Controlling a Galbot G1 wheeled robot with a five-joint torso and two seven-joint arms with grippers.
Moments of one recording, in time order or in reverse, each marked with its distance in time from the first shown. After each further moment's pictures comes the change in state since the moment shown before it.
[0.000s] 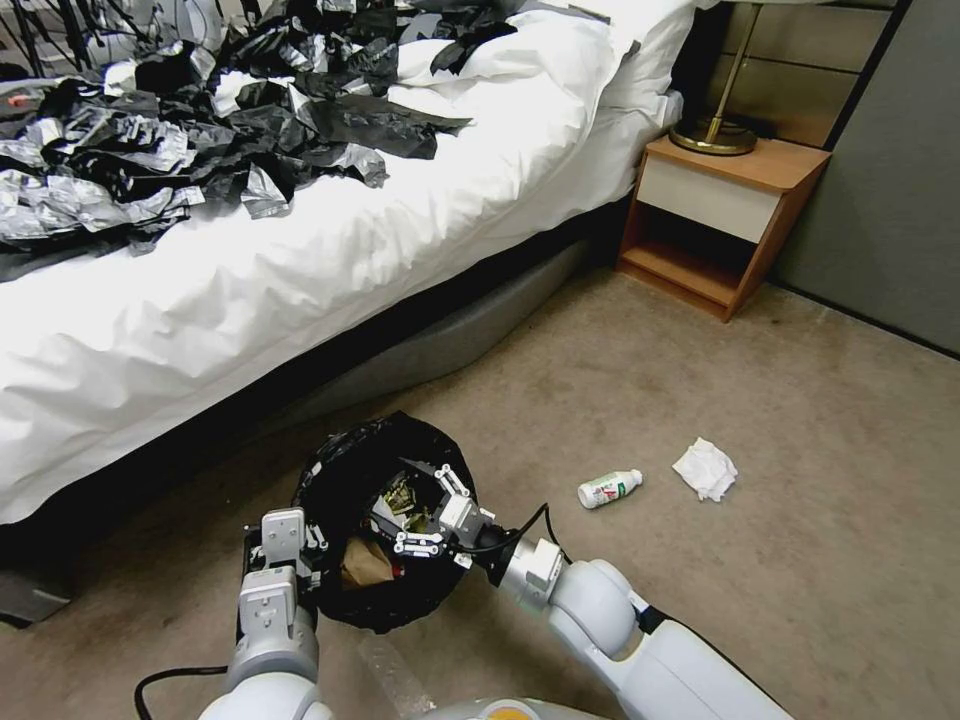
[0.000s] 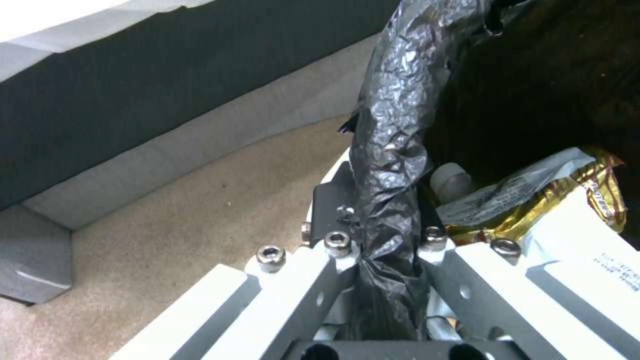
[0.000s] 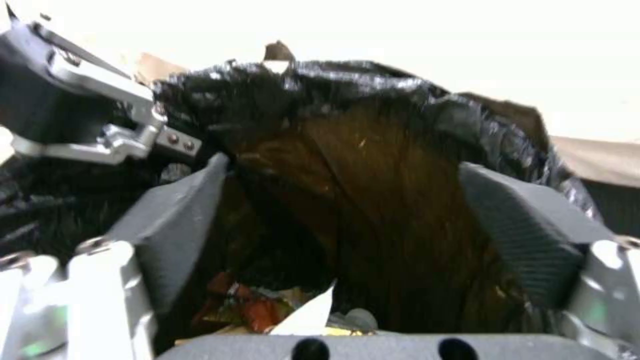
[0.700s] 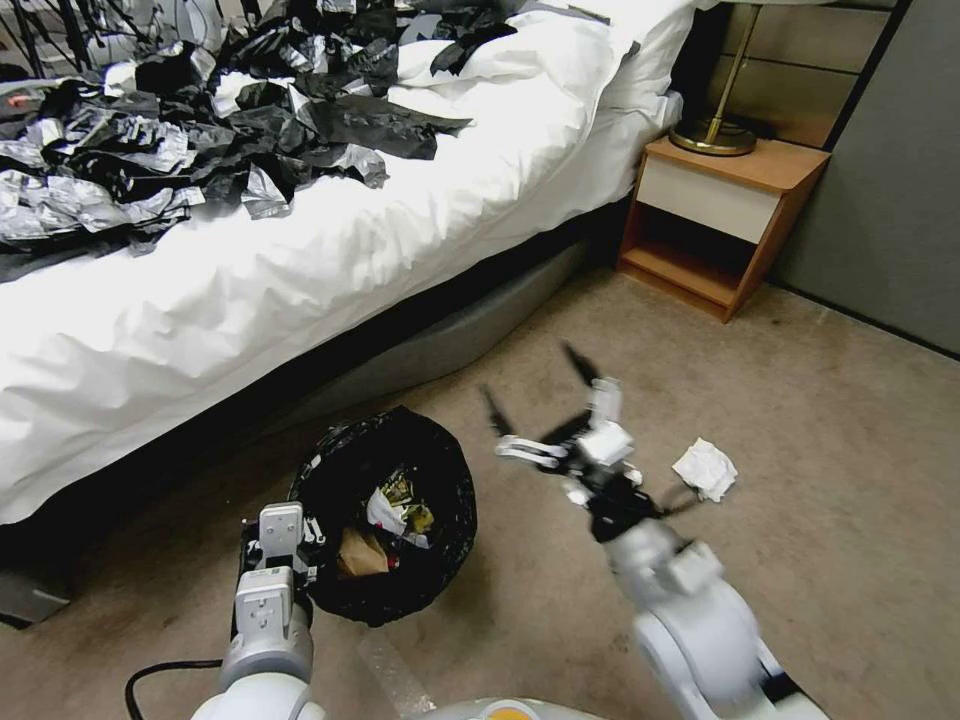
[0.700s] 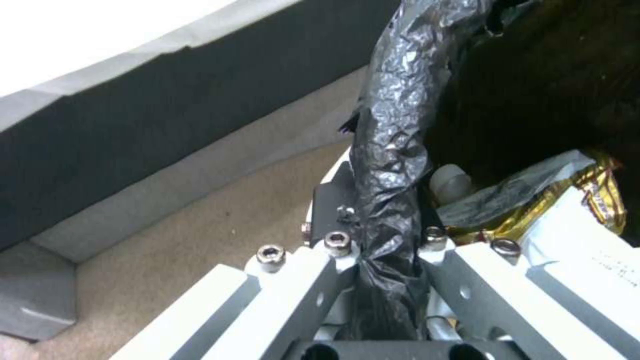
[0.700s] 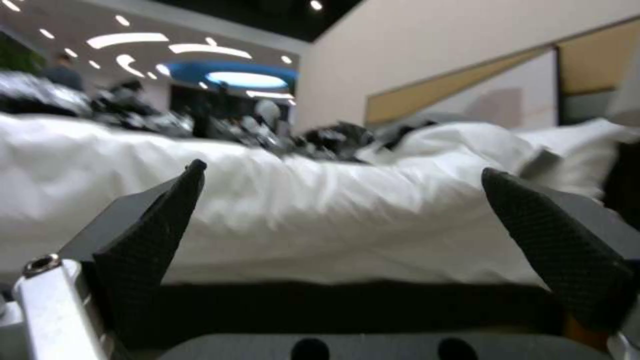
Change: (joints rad) left arm -0.003 0.005 -0.024 0.008 0.047 -0.063 0.052; right arm -0.453 0.116 0.527 0.412 -0.121 0.097 0.247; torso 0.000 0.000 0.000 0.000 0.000
